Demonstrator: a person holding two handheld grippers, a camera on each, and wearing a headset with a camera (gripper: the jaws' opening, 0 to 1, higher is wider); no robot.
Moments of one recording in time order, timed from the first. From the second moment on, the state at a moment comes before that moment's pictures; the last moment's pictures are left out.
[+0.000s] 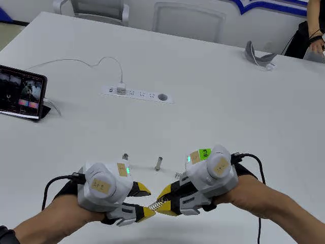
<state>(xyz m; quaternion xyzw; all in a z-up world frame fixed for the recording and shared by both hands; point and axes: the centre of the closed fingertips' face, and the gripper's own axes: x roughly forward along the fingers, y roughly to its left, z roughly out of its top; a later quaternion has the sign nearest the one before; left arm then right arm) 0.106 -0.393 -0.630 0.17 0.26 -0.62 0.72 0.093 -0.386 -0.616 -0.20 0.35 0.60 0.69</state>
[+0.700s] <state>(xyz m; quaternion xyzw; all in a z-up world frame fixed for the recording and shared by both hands) 0.113 -0.379 -0.636 0.15 0.26 -0.60 0.74 0.097 -0.398 -0.612 -0.19 0.35 0.59 0.70</state>
